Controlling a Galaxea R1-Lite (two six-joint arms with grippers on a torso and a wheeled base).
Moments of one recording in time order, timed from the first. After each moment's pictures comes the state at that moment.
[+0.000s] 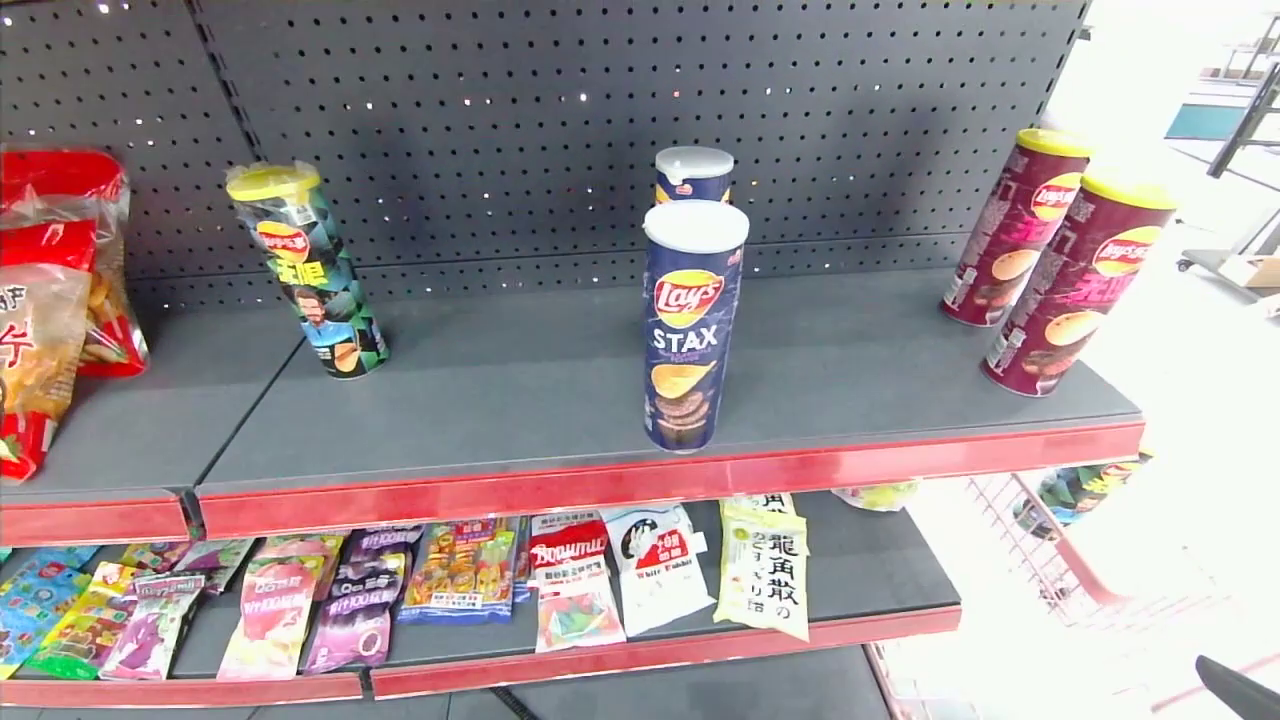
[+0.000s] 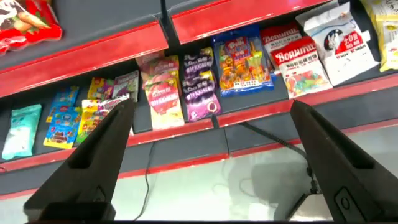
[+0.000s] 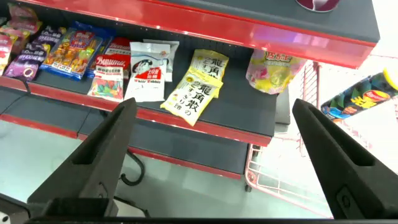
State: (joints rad) left arm -0.19 0.49 -0.44 0.33 0.22 0.16; right arm 0.16 0.59 -0.37 0.07 0.11 -0.14
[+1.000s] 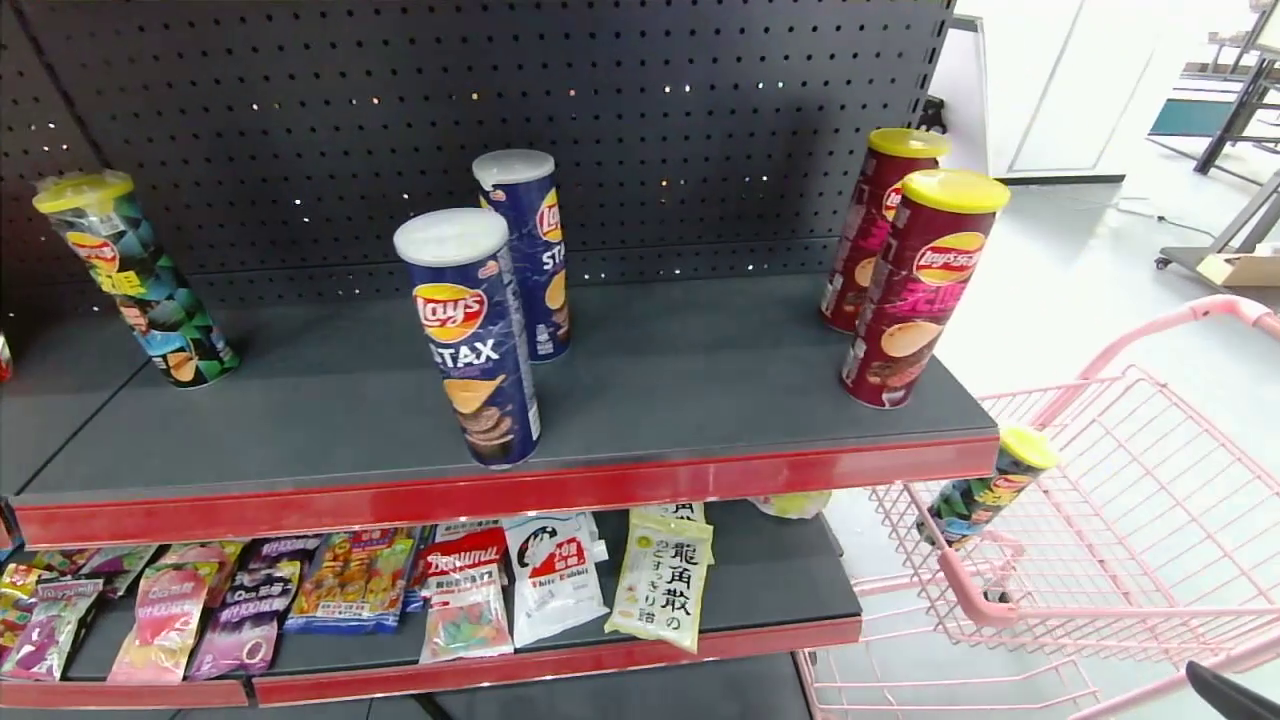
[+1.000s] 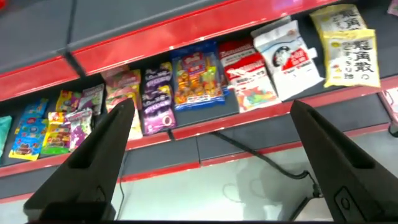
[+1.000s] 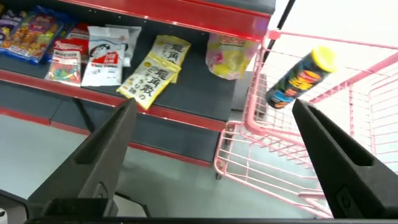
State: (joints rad) left arm -0.19 0.47 -0.42 0.32 0.22 0.18; right arm 0.15 0.59 -0.36 0.08 0.11 -0.15
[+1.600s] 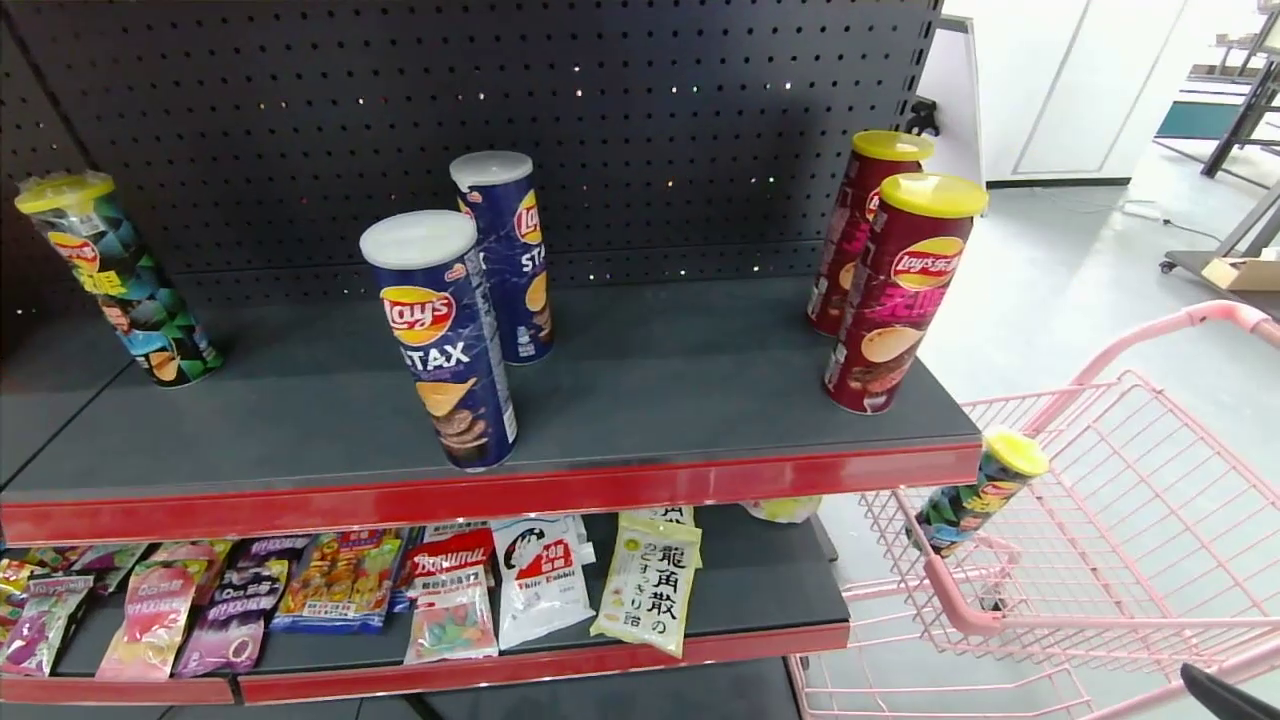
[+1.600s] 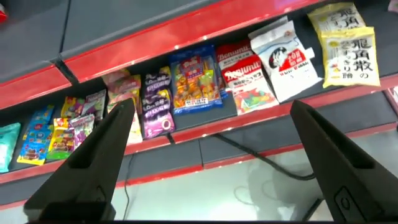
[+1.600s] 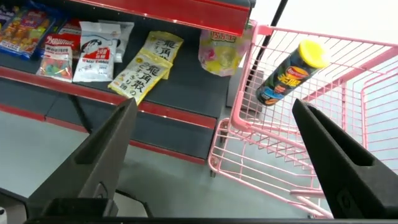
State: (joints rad) left arm -0.19 0.45 -0.40 0.30 0.22 0.22; right arm 0.15 0.60 -0.35 0.07 0.11 -0.15
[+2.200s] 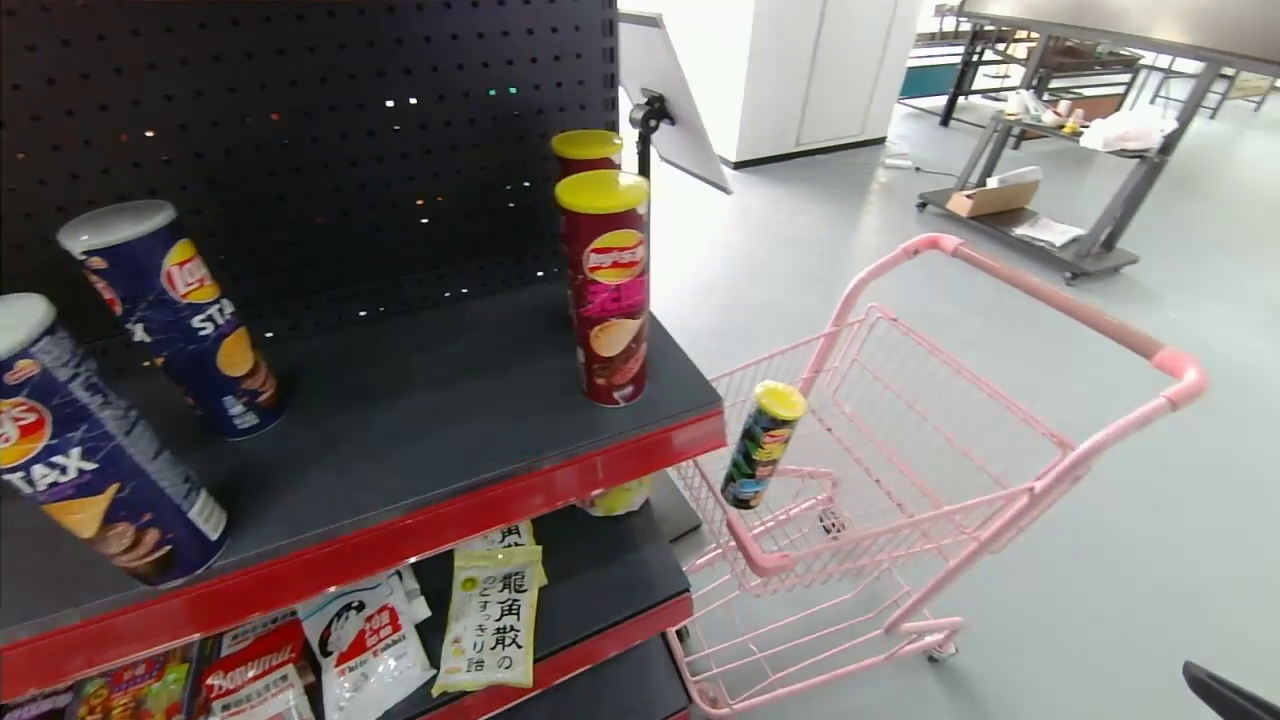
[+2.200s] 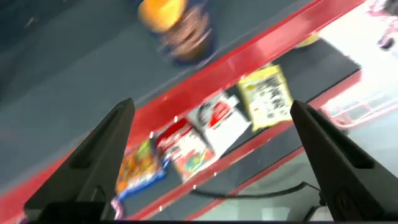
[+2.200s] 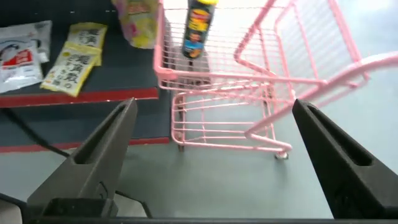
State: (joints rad) left arm -0.19 0.45 -0.40 0.27 0.19 0.22; right arm 0.12 0.60 -0.35 0.08 0.11 -0.15
